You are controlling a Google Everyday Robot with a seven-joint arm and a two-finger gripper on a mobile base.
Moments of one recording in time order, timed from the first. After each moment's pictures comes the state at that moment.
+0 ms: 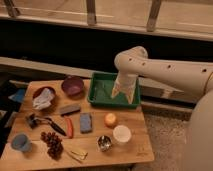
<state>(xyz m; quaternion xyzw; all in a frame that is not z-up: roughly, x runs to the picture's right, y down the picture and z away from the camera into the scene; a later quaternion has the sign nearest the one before) 0.098 0.045 0.738 -0.20 0.24 0.79 0.52</state>
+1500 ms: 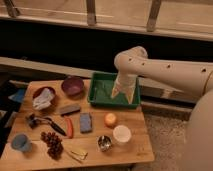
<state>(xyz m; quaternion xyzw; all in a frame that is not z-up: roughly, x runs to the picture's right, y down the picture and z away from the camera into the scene) 0.099 0.045 0.738 -0.20 0.24 0.79 0.53</state>
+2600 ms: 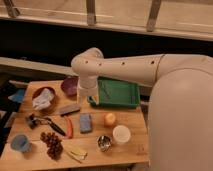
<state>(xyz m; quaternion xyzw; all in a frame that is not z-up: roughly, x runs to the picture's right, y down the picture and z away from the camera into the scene) -0.075 0.061 0.733 -0.29 0.19 0.65 0.67</state>
